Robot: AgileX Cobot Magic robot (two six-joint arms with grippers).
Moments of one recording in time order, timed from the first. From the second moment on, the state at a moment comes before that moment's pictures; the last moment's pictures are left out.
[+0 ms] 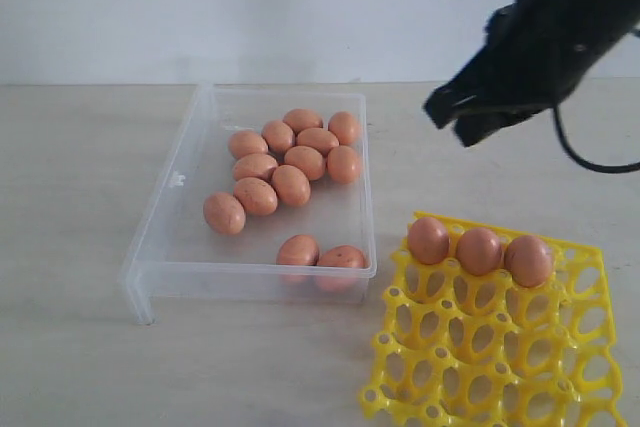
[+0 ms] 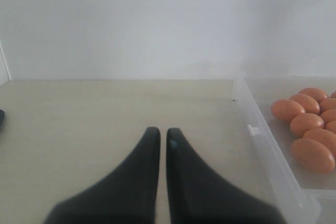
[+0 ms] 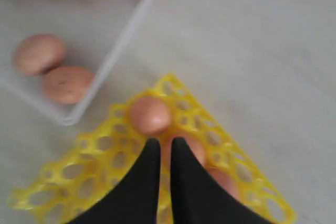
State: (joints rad) left arm 0.06 0.00 0.00 -0.17 0.18 0.20; right arm 0.25 1.54 -1.27 0.14 0.95 -0.29
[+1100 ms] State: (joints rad) left arm 0.06 0.00 0.00 -0.17 0.18 0.20; right arm 0.44 2.14 -1.55 0.39 0.46 -0.51
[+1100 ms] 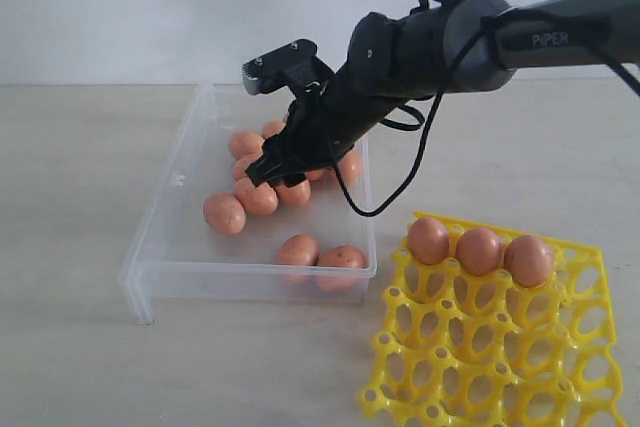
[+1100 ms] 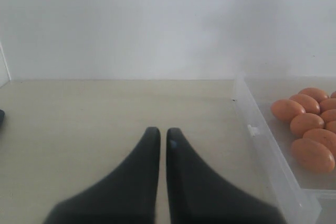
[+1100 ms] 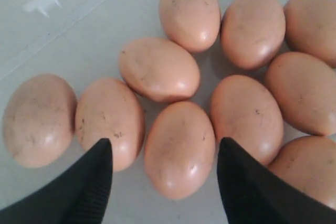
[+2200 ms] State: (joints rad) left arm 0.06 0.00 0.00 -0.17 0.18 0.20; right arm 0.44 2.25 -1.55 0.39 0.31 -0.51
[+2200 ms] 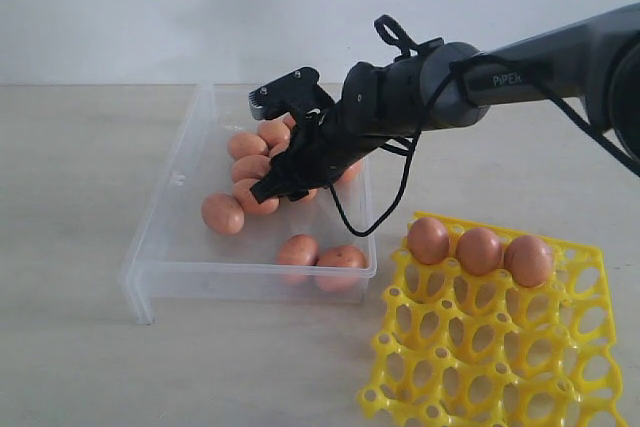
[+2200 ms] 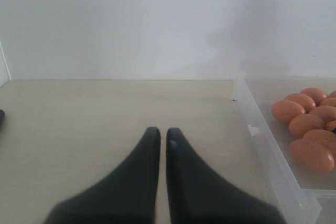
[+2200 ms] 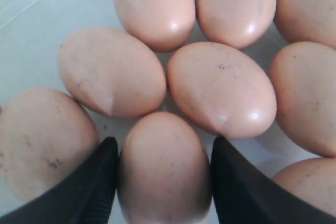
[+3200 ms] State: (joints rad) left arm 0.06 0.00 0.00 -0.17 0.18 0.20; right arm 0.44 1.75 -1.00 1.00 -0.01 -0.68
